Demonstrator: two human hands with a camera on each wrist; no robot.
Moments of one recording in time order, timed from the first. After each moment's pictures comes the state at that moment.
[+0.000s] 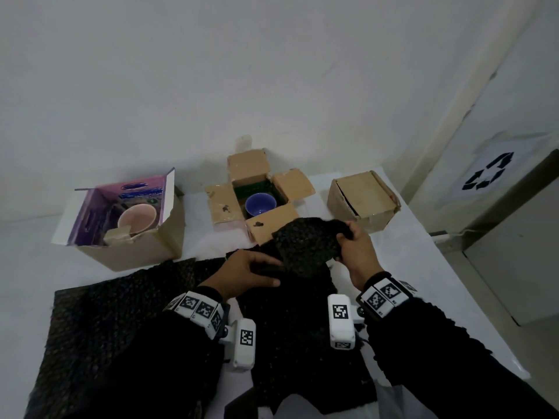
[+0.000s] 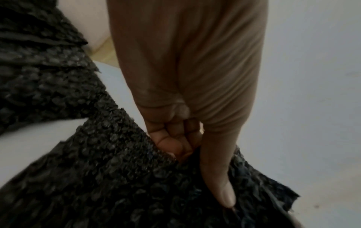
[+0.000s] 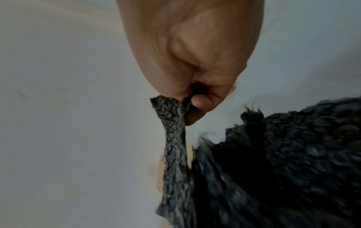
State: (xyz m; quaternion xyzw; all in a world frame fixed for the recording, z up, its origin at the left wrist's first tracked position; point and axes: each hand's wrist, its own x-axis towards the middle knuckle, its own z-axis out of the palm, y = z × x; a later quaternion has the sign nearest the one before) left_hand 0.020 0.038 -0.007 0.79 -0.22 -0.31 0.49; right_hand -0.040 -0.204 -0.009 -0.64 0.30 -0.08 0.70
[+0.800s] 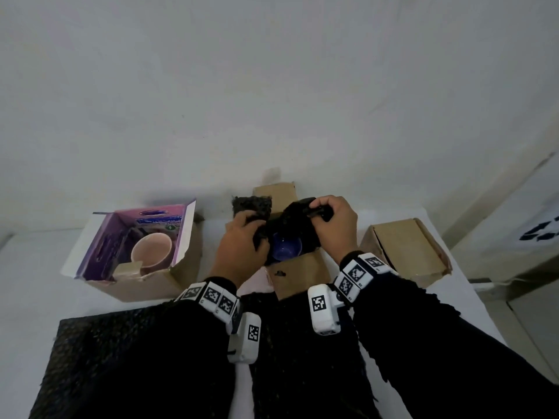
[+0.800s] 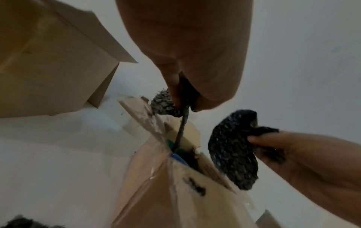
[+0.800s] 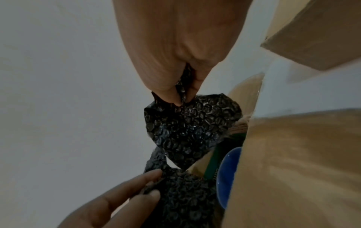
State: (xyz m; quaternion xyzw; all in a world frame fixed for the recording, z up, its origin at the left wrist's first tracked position) left_hand 0.143 0.026 0.013 0.94 -0.18 0.08 0.28; right_hand 0.132 -0.177 0.025 -0.81 0.11 -0.24 0.52
